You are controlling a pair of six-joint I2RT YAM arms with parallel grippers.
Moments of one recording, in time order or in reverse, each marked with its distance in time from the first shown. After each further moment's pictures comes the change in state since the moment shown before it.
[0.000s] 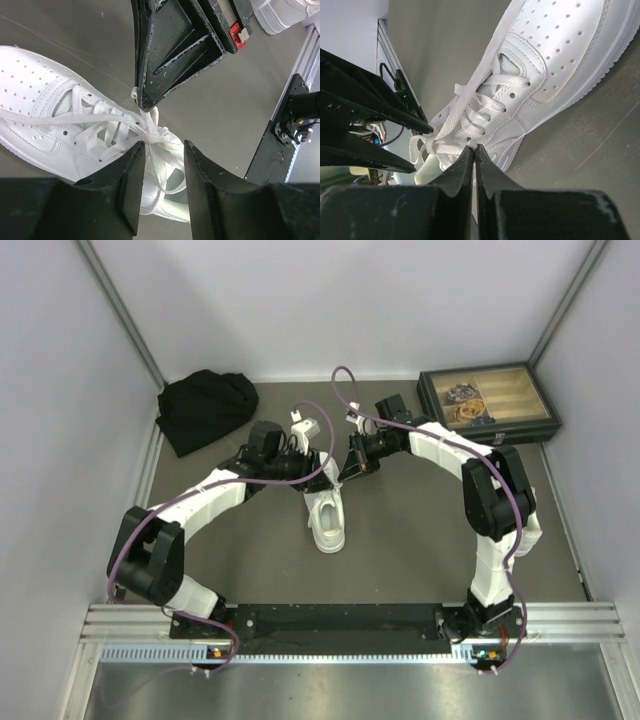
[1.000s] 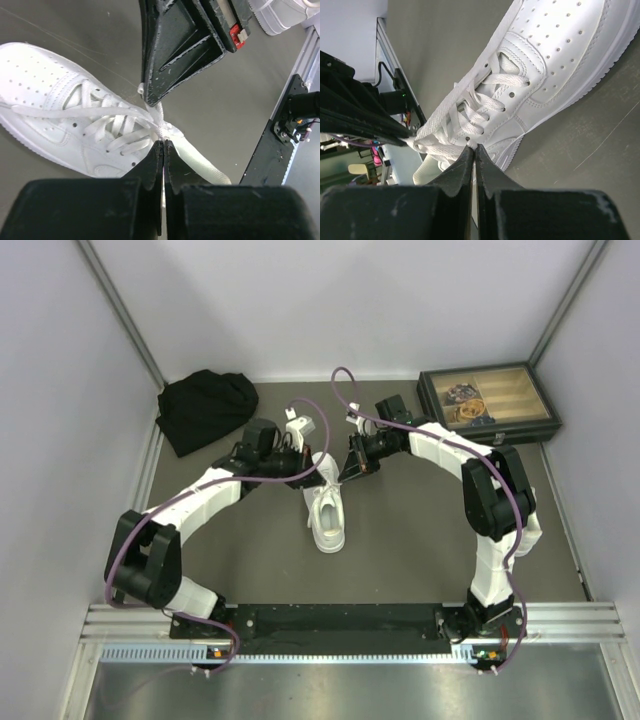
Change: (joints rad) left arm 0.028 -0.016 0.016 -0.047 0.015 0.015; right arm -0.001 0.000 -0.005 0.003 -0.001 -0.006
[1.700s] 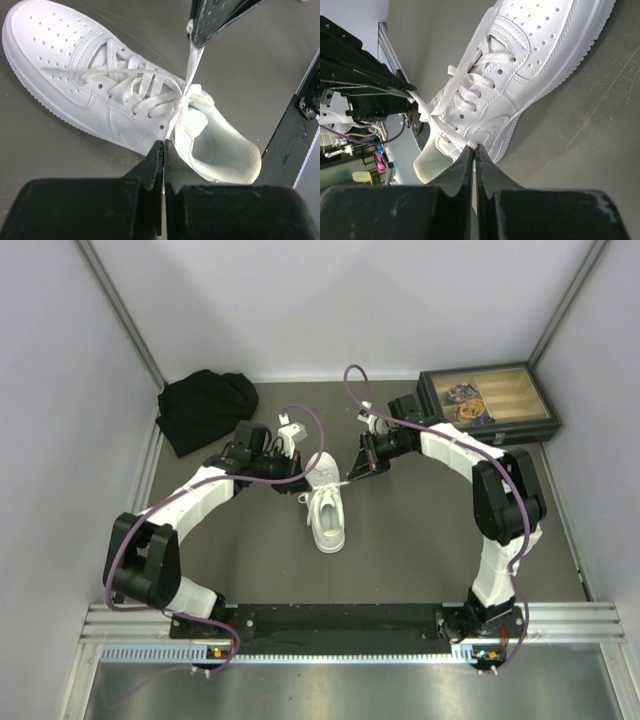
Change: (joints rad) left arm 0.070 -0.014 0.000 -0.162 0.011 0.168; right arm -0.054 -0.055 -0.051 -0.018 -0.006 -0.015
